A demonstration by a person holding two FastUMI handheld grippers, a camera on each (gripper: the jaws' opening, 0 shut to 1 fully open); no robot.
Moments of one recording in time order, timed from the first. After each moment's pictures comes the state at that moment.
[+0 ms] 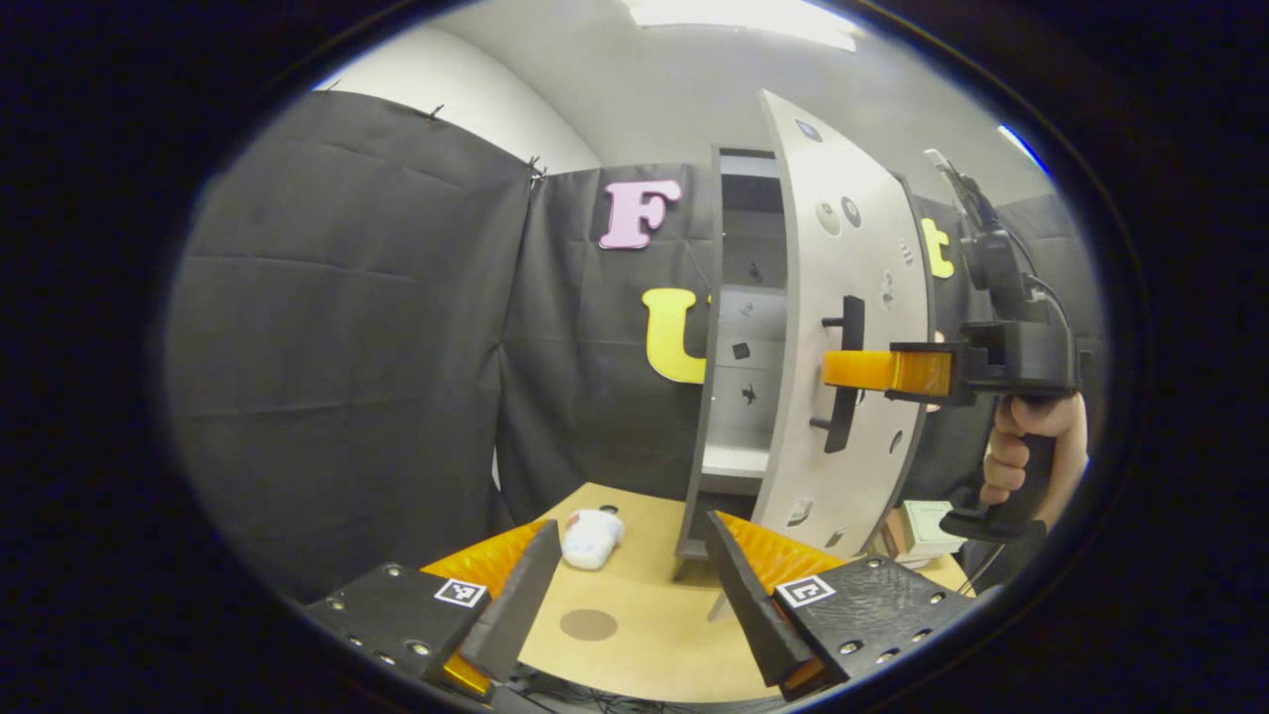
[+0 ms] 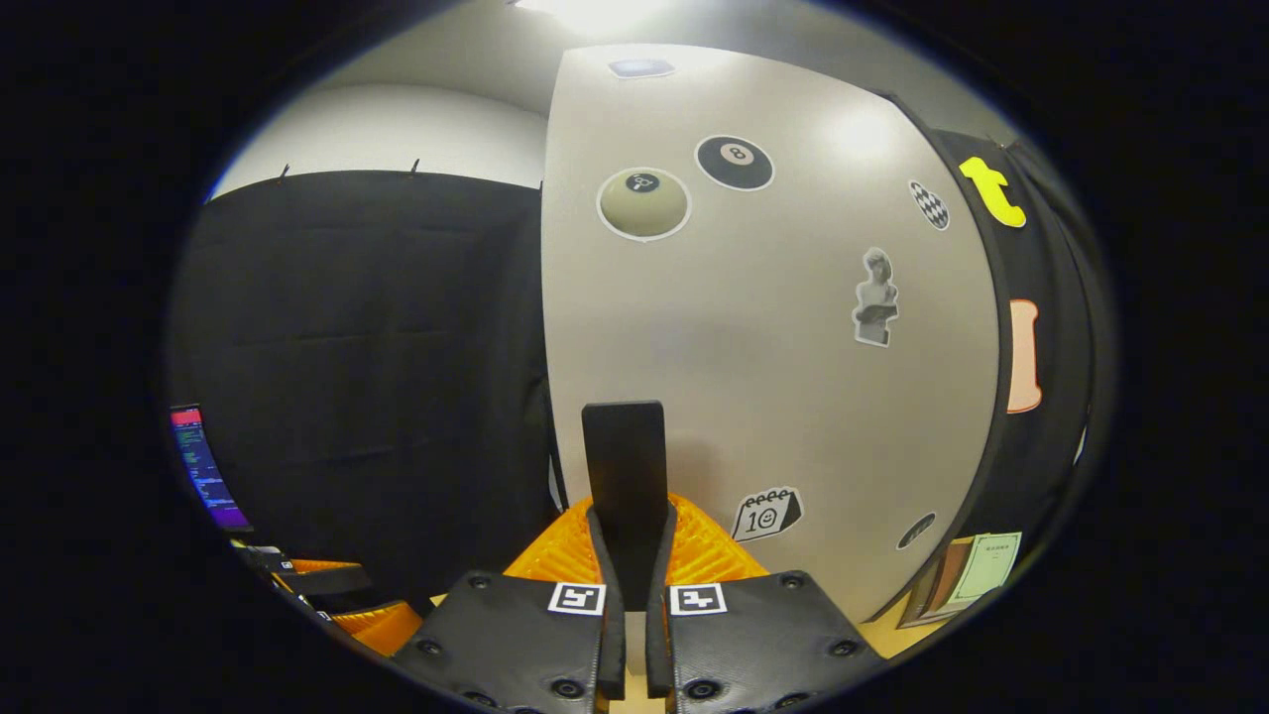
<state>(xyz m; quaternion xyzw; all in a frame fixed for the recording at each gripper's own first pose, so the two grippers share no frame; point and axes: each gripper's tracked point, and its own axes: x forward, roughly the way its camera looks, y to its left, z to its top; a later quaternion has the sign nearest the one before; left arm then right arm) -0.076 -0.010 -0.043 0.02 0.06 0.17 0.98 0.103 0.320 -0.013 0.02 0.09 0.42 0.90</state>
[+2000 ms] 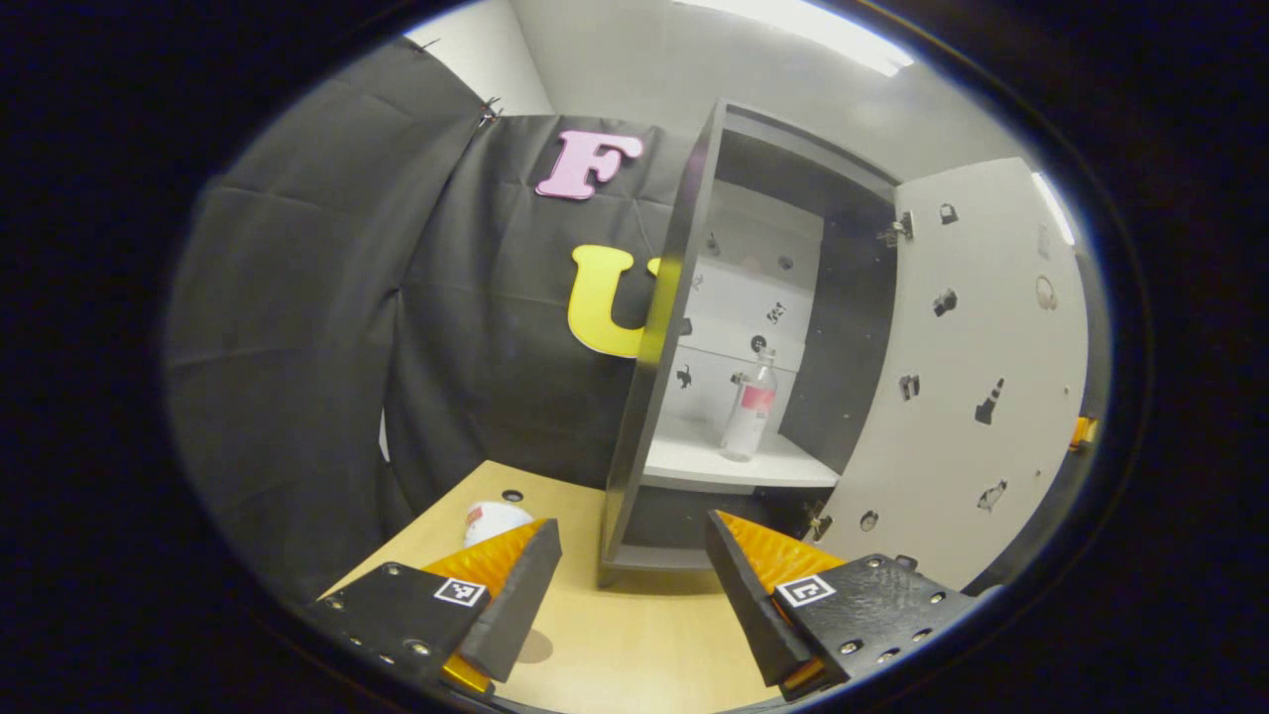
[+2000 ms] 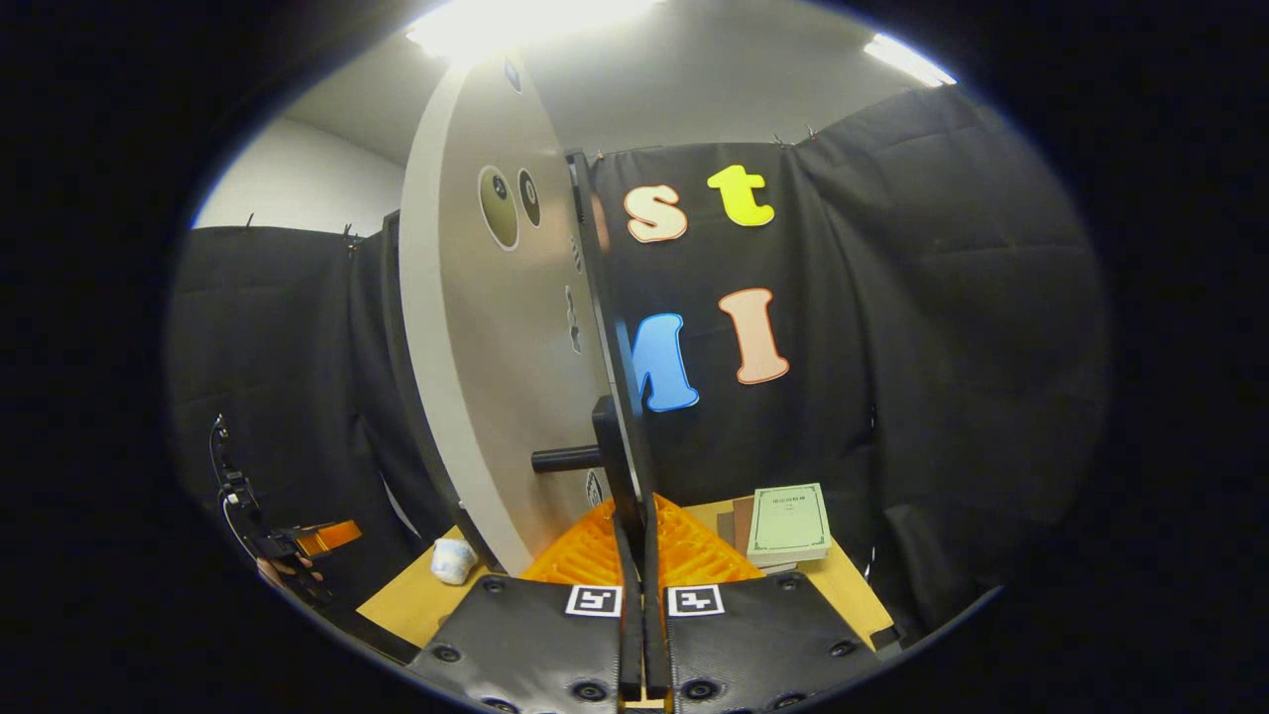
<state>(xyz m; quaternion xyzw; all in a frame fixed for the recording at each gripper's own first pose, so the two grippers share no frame) 0.108 0.072 -0.077 -0.06 0.09 0.01 0.99 0.131 0.148 -0.016 0.09 0.10 0.13 0.98</state>
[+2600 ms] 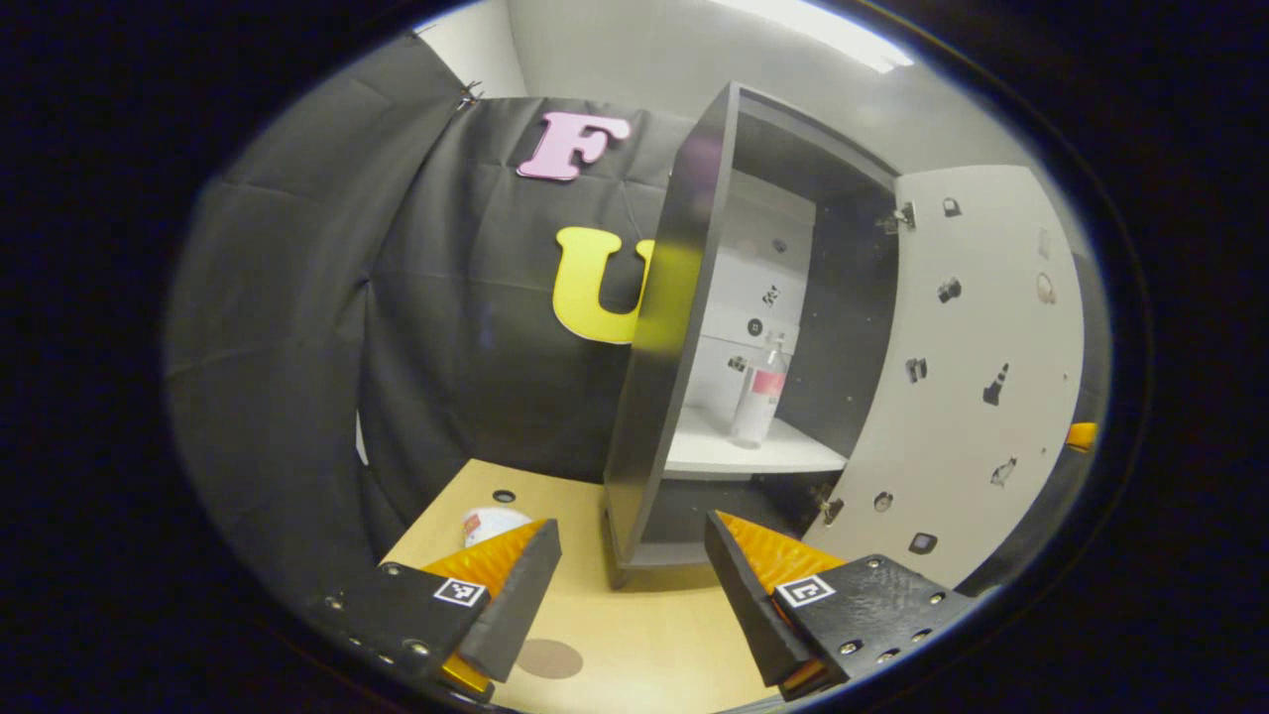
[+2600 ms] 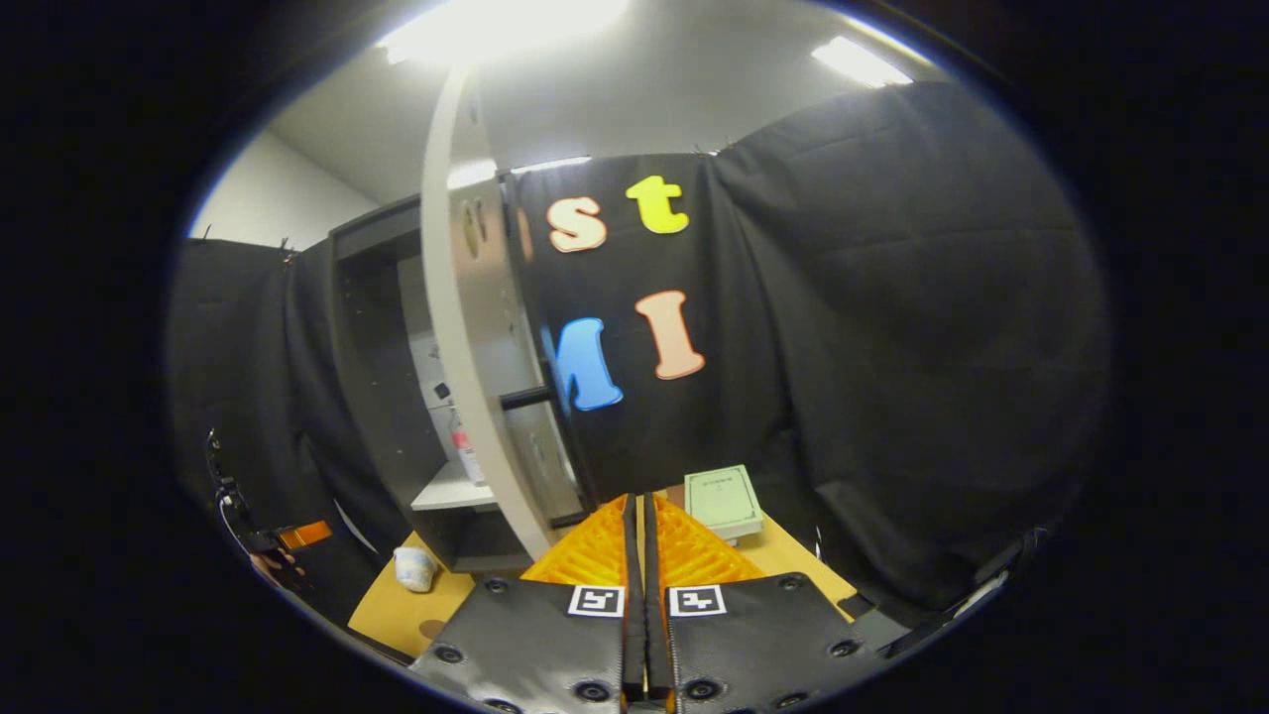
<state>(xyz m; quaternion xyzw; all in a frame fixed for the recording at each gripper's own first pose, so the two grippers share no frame) 0.139 0.108 -0.103 -0.03 0.12 -0.03 0.99 0.066 0.085 -0.041 0.12 0.11 -0.01 0.99</state>
